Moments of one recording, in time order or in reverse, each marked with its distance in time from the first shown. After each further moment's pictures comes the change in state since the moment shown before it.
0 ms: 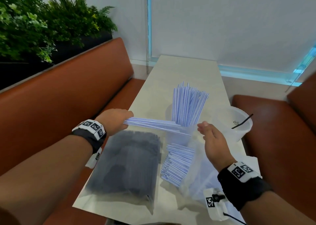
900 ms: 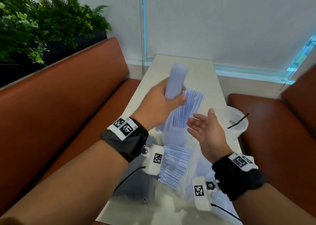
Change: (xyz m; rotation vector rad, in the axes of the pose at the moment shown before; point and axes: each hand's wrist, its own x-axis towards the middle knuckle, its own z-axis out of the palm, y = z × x) left_hand 0.028 0.161 -0.096 -1.364 0.492 0.173; right_hand 0.016 -0.045 0.006 0.633 0.005 0.348
